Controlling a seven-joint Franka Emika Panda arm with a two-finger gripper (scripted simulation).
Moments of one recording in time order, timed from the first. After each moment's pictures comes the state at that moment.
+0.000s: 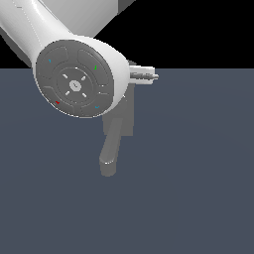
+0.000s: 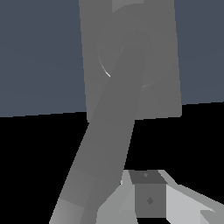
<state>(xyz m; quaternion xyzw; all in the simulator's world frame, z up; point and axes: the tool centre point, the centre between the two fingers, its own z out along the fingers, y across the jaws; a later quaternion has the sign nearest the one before) 0.005 0.029 0.281 0.05 0.71 0.00 0.71</state>
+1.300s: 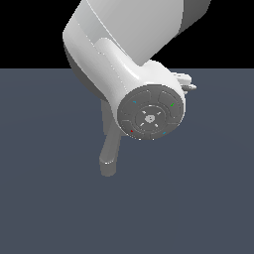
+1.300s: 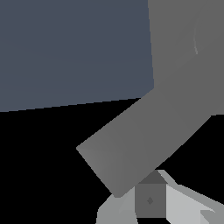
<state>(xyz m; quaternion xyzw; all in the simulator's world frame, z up) 0.004 -0.061 0.271 0.08 0.68 -0.01 0.73</state>
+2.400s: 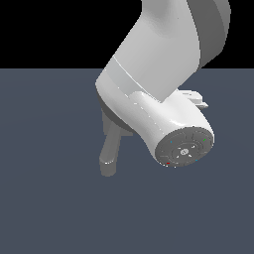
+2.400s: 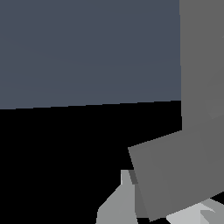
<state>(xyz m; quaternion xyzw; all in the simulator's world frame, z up) 0.006 -0.095 0.222 0.05 0.69 -0.02 0.73</state>
